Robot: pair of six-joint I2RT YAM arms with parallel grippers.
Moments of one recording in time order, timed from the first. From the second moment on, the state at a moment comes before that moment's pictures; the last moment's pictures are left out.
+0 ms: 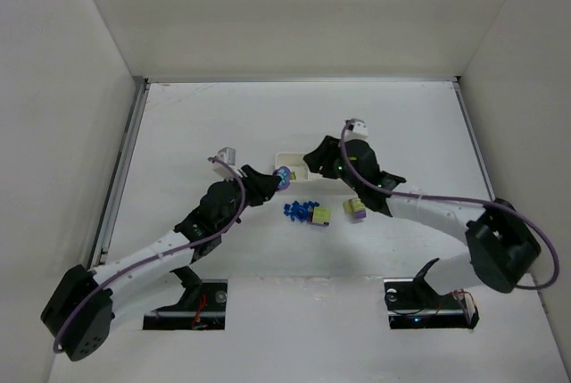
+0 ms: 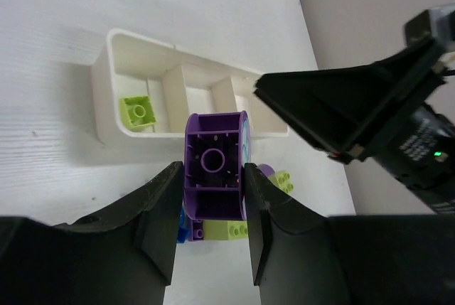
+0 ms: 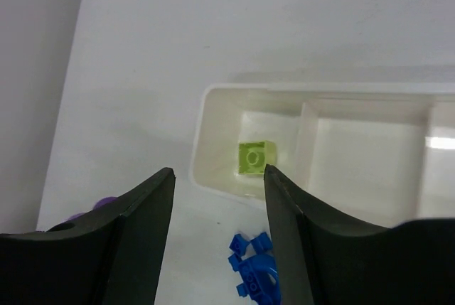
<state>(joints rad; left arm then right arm) -0.72 0.88 0.33 0.35 -0.20 -0.88 0.72 1.45 0.82 0.24 0.20 0.75</state>
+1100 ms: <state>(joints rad) -0.94 1.90 1.15 0.42 -0.22 -0.72 0.46 0.67 0.36 0.13 0.44 0.78</state>
